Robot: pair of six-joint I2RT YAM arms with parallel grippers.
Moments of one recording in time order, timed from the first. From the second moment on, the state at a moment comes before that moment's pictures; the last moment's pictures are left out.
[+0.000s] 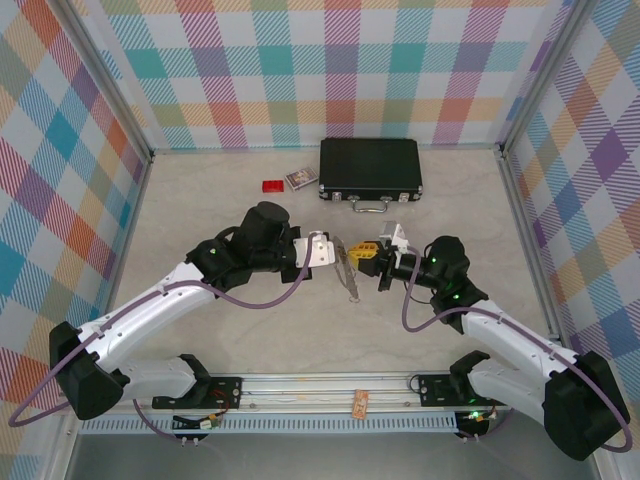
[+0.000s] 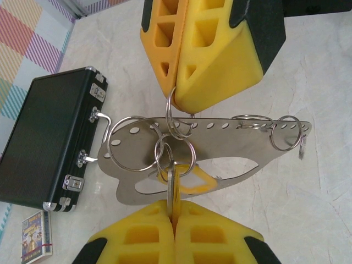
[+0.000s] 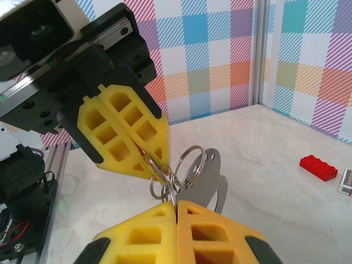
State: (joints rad) left arm -0.79 1.21 1.13 -0.54 0.23 0.73; right arm 0.52 0.99 0.47 0.51 -0.72 0.07
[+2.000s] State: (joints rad) left arm -0.79 1.22 1.16 -0.61 0.25 0.75; right arm 0.59 1.20 0.63 0.30 -0.91 -0.09
